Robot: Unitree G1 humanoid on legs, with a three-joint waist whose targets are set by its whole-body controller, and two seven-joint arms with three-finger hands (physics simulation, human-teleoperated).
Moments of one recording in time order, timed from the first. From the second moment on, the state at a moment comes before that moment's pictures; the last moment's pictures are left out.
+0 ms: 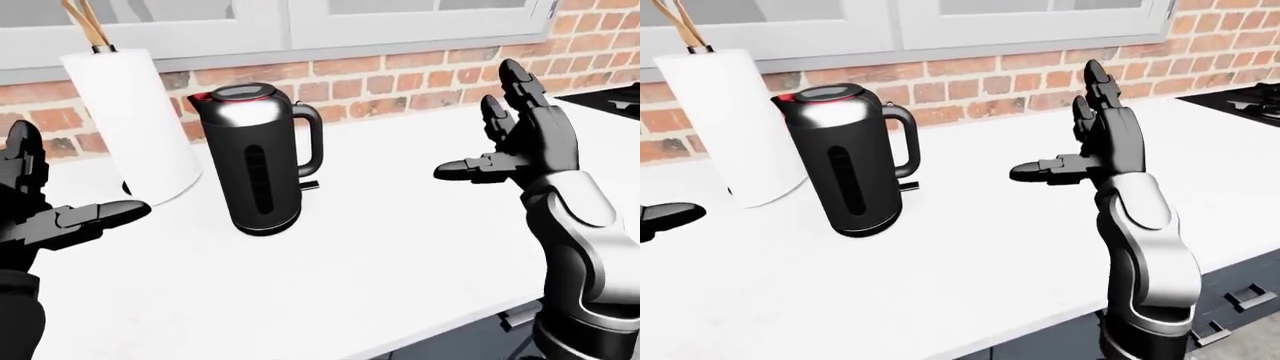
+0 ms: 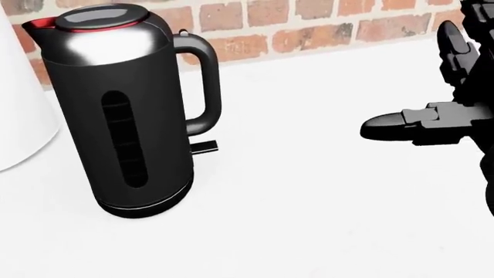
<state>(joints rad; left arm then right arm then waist) -0.18 0.45 0.71 -0.81 -0.52 0.85 0.10 -0.48 -0.38 -0.30 -0.44 0.23 0.78 0.06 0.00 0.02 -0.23</state>
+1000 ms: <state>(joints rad) -0.19 0.43 0.70 -0.81 -0.50 0.87 0.10 -1.29 -0.21 -0.10 0.99 0.05 0.19 -0.07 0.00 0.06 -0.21</state>
